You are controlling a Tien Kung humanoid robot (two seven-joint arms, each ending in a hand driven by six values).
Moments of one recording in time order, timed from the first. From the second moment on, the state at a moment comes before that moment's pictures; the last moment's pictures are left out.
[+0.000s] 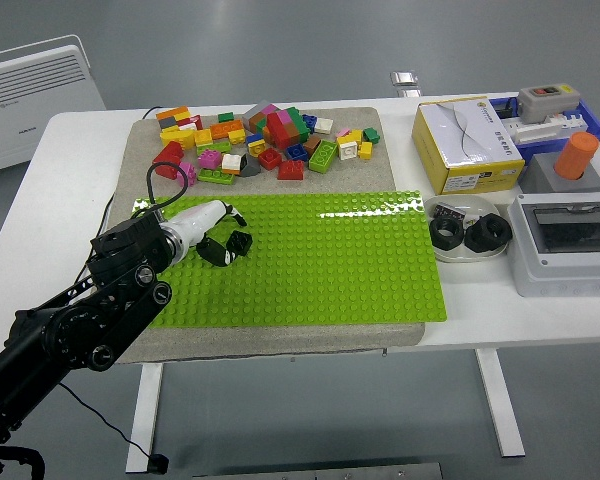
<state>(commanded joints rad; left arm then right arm) -0.66 0.10 -0.85 -0.99 1.86 -0.19 0.36 0.01 -0.12 1.38 0.18 -1.12 0.21 -0.13</state>
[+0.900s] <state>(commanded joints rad) -0.60 0.18 -0.87 -1.17 1.94 -0.26 0.37 0.01 -0.13 1.38 0.18 -1.12 0.21 -0.12</state>
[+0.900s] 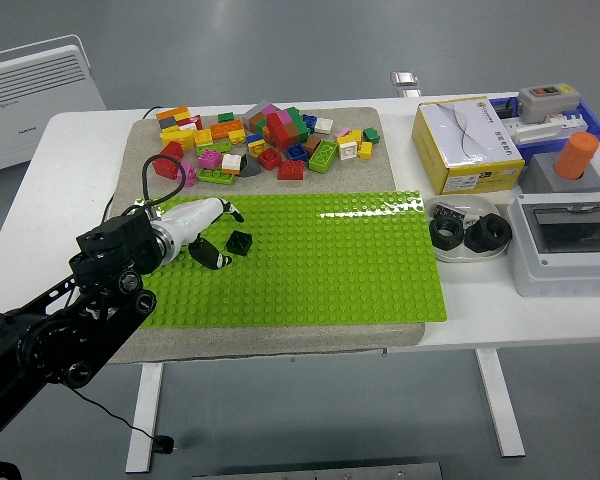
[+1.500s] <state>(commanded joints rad) -0.56 0.20 -0.88 -1.24 1.97 -0.27 0.39 0.00 -0.13 1.38 0.18 -1.12 0.20 -0.12</state>
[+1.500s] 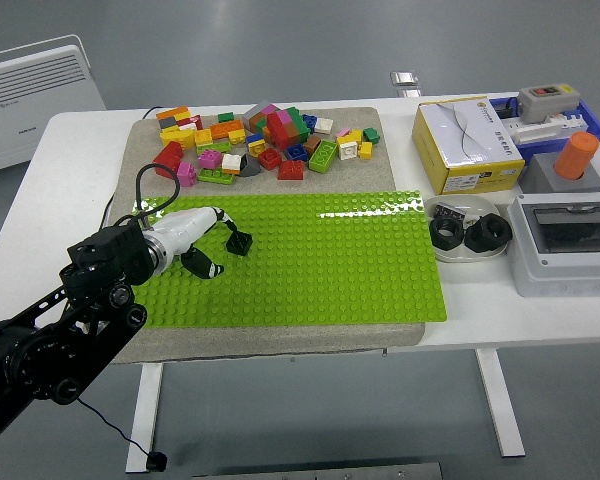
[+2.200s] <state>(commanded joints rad) -0.55 0.19 -0.87 -1.26 1.97 -0.28 0.40 0.01 -0.13 1.38 0.18 -1.12 0.20 -0.12</state>
